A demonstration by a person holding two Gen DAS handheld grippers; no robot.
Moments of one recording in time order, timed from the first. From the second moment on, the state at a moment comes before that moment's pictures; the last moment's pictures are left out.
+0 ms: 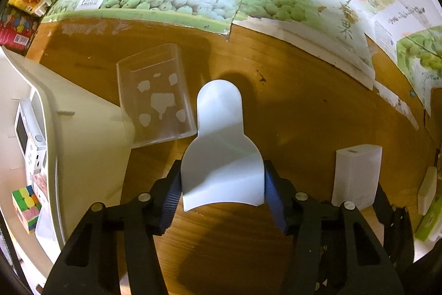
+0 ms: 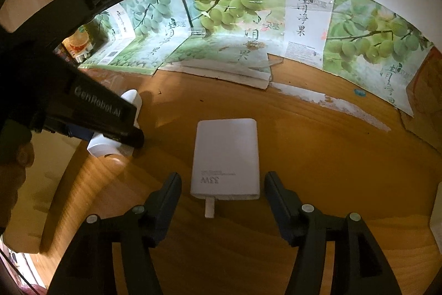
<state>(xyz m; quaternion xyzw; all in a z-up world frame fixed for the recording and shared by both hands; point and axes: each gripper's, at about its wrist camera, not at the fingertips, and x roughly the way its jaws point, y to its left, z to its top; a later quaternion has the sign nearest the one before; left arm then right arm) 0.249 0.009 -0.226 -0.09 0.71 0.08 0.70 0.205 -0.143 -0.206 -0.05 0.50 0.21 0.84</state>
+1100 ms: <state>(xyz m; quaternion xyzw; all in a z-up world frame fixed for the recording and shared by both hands) 0.145 0.013 -0.201 -0.04 0.69 0.04 0.72 0.182 -0.151 -0.183 -0.06 0.50 0.17 0.84</state>
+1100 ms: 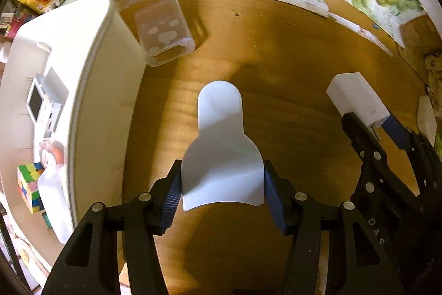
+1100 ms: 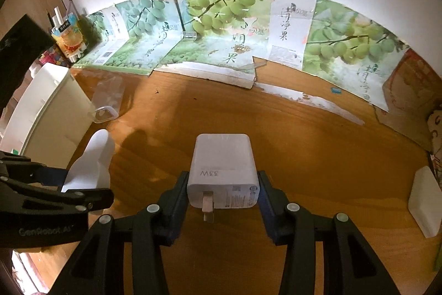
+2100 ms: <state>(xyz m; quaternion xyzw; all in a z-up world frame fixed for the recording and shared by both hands) 0.066 0.071 -0.071 0.04 0.56 0.04 0.82 0.067 -0.098 -0.075 -0.10 0.42 0.21 0.88</state>
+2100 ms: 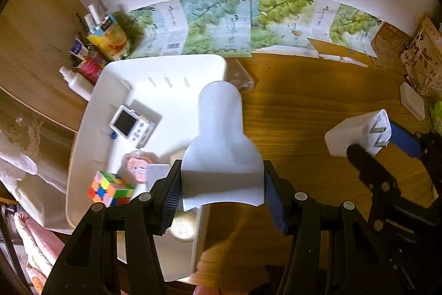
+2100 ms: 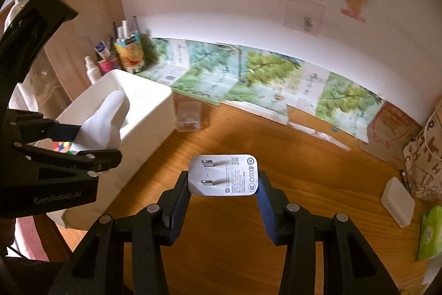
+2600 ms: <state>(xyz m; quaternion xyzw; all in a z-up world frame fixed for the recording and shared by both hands) 0.053 0.145 -0.063 0.04 0.56 0.07 0.83 0.040 -0.014 -0.066 -0.12 0.41 0.26 0.87</state>
